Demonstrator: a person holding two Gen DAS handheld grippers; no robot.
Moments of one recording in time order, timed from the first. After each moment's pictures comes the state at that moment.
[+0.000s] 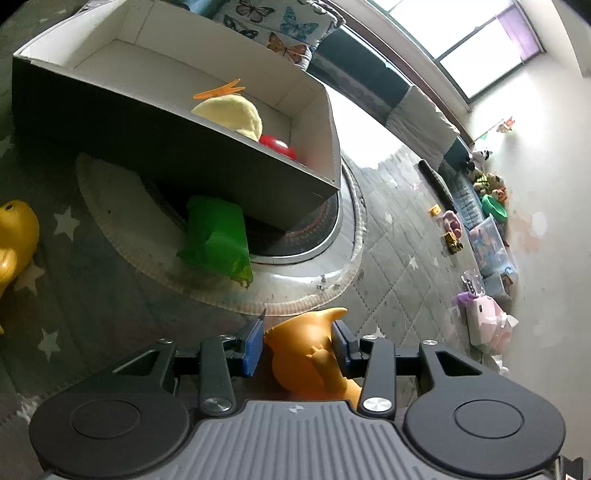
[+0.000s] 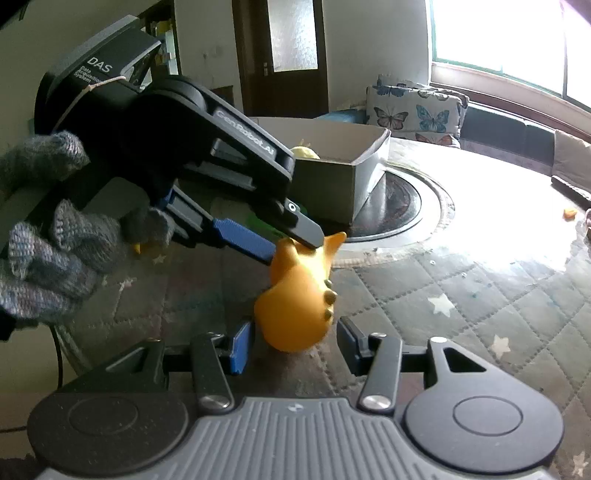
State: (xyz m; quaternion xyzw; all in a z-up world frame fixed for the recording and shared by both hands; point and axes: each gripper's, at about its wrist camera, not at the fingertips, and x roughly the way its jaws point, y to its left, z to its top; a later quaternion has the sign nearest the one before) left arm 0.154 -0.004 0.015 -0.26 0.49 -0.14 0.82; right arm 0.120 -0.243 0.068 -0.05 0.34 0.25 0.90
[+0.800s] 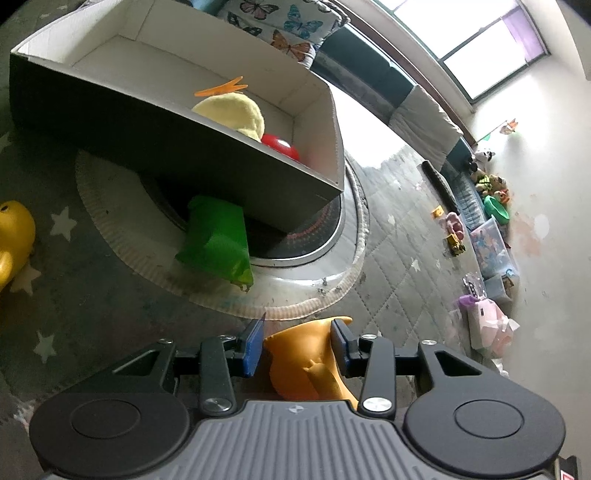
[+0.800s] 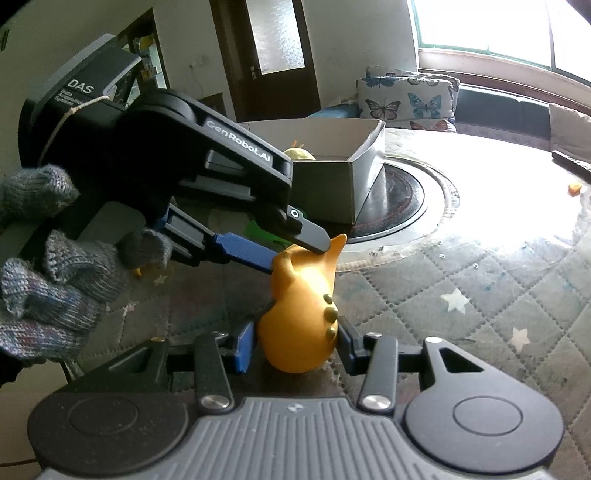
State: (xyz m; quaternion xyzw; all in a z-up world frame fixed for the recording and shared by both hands) left arm 0.159 -0.004 0.013 -0.26 0.49 -0.14 0.82; right arm 0.126 -0.241 0.064 0.00 0.35 0.25 0.90
